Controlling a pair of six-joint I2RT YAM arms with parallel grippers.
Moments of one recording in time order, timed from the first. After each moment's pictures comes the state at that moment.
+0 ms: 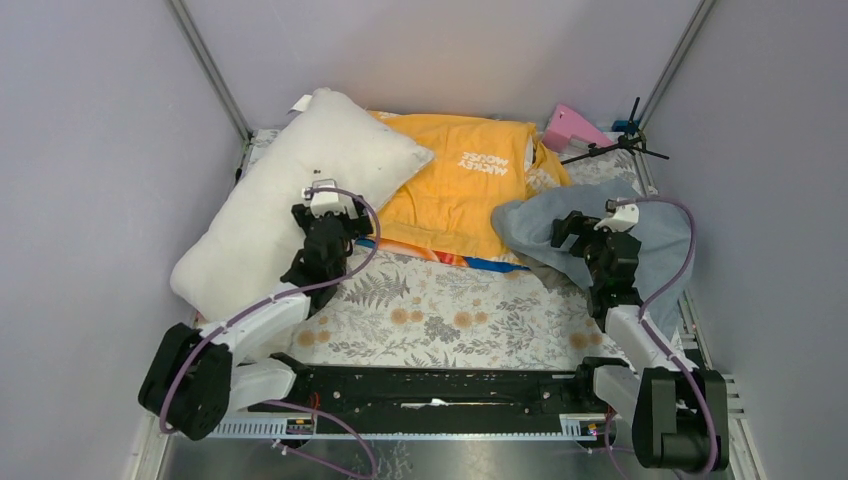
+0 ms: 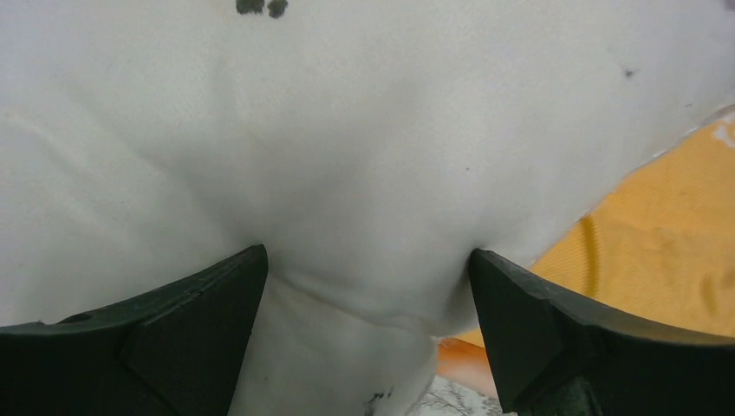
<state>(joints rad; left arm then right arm) -0.48 1.13 0.56 0.38 -0.56 -0.22 -0.04 1.00 0.34 0.46 -0.08 0.28</state>
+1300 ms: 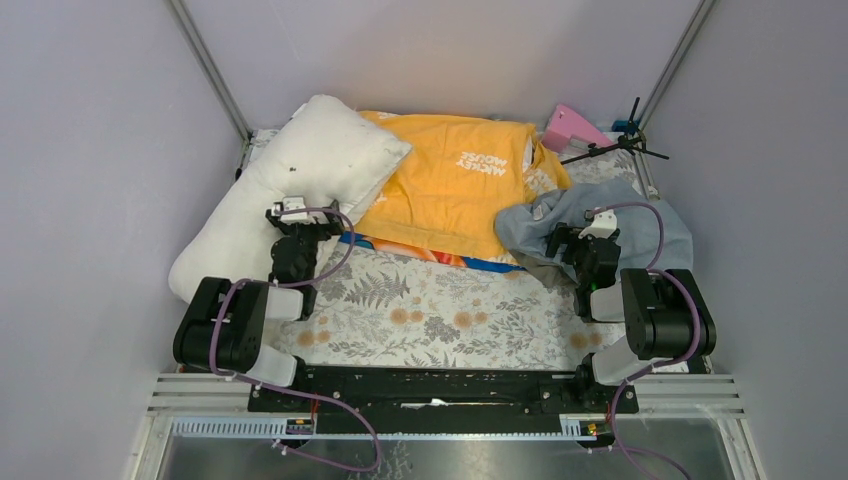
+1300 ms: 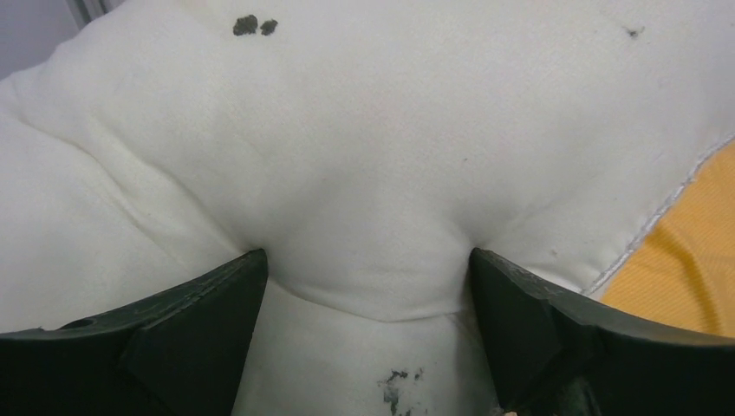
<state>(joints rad) -0.11 1.47 0.29 1.28 -0.13 -0.07 -0.02 1.55 0.24 1.04 0.03 0.09</state>
